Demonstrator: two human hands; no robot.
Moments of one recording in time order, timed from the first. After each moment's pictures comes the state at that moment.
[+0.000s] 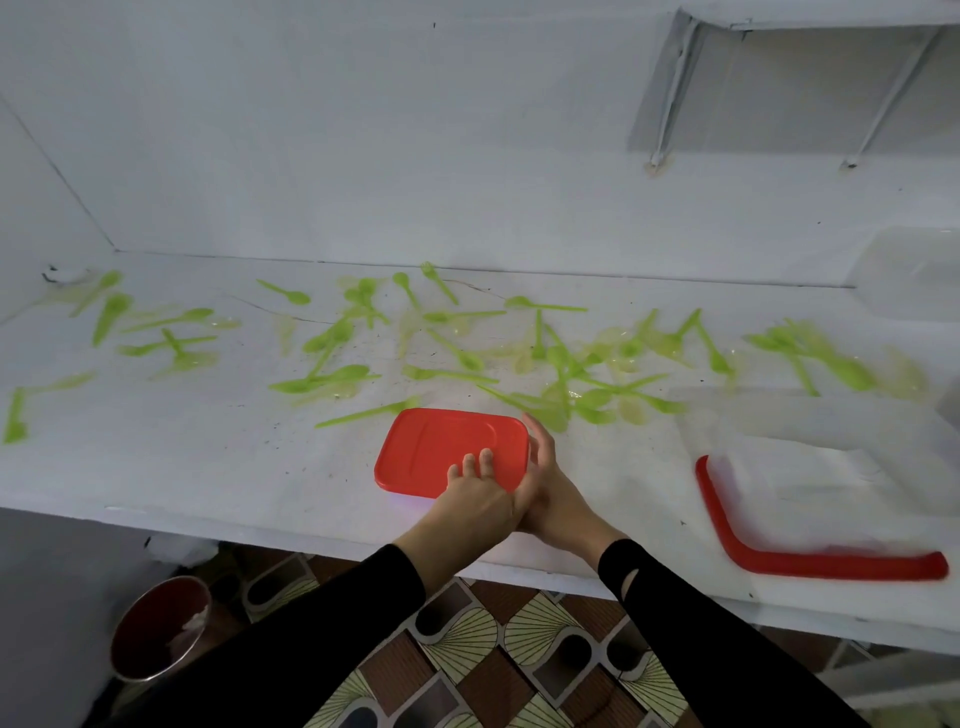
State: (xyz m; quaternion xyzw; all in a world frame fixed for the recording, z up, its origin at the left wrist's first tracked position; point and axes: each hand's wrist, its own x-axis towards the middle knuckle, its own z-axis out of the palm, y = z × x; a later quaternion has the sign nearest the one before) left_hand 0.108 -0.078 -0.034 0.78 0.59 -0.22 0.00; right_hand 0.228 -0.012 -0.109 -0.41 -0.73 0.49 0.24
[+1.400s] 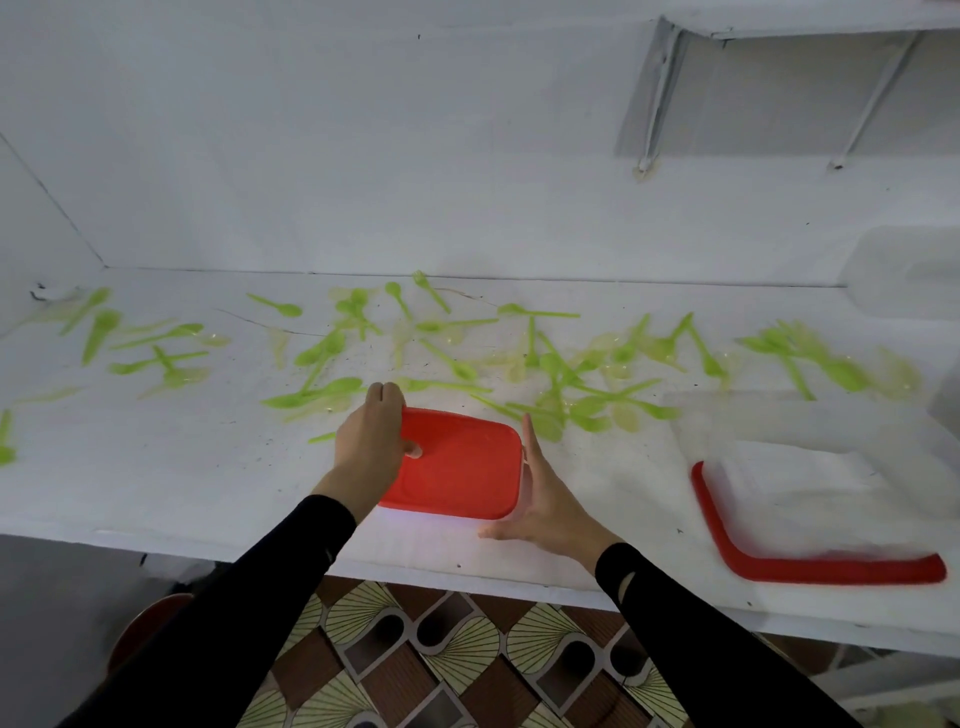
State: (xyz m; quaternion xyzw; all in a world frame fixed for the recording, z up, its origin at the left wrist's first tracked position) left_hand 0.010 -0.034 0.002 0.57 0.81 0.10 0.08; right_hand 0.232 -0.013 -0.095 -0.41 -0.69 0.55 0.22
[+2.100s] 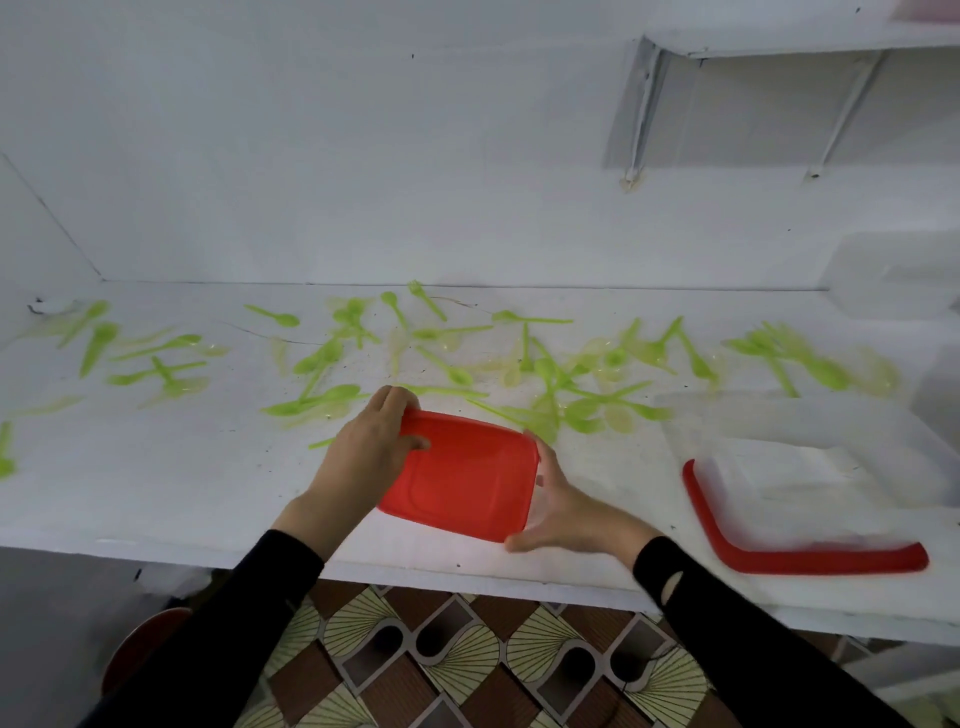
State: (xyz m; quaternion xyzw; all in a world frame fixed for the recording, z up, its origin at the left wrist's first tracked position) left_hand 0.011 -0.066 0.016 0.68 0.68 0.27 0.05; right_hand 0.256 -0.022 -0.051 -0.39 -0.71 0.58 0.12
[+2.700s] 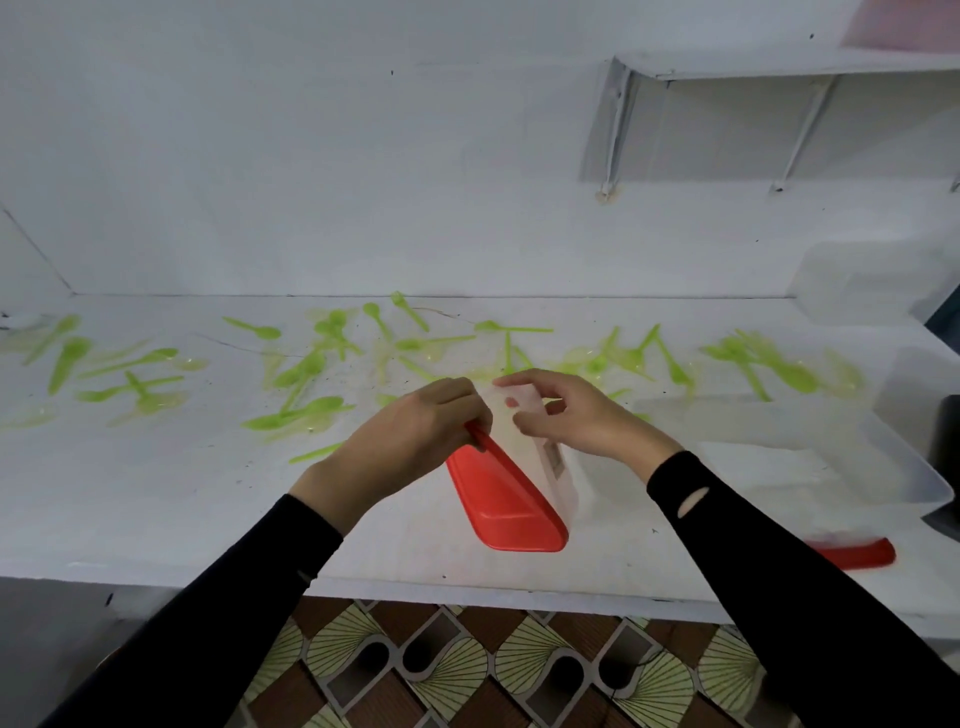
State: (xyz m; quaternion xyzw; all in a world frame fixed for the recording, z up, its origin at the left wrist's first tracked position) left_hand 0.056 -0.052 0.065 0.87 0.42 0.27 0.01; right_hand 0.269 0.030 0.039 -0.39 -0.75 0.47 0.23
